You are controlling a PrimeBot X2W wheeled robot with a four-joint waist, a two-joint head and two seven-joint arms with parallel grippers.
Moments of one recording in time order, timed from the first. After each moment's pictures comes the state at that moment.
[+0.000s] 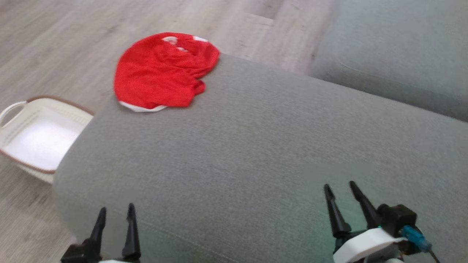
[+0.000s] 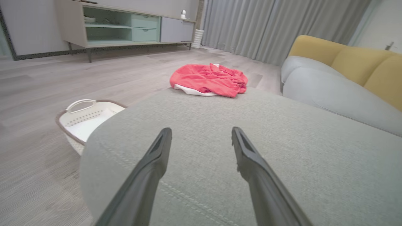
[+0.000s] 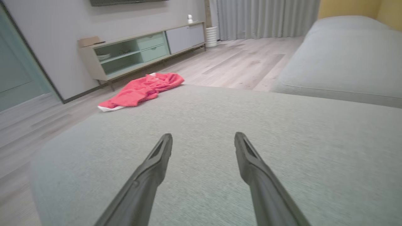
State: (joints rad) left arm 0.10 0.29 -0.38 0.20 -0.55 0.19 -0.24; right arm 0.07 -0.04 0.14 0.27 0.22 0.13 -0.14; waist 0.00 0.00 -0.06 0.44
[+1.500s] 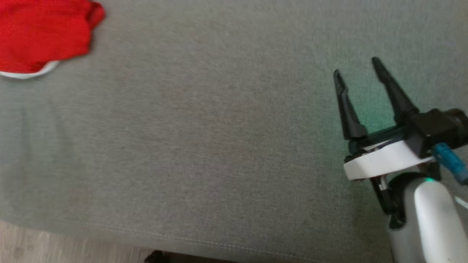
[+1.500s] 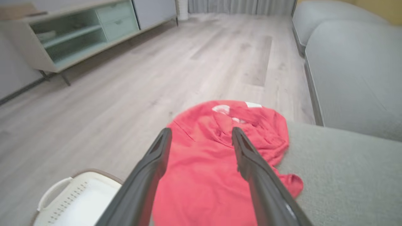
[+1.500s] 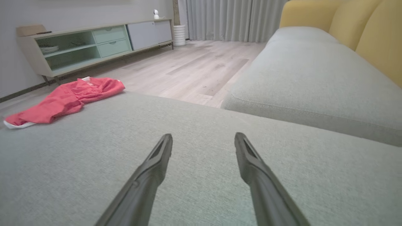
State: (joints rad) left arm -0.85 0.58 -0.20 0.63 -0.70 -0.02 0.13; right arm -0.20 -0.05 0.13 -0.22 -0.03 0.13 0.13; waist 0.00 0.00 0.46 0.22
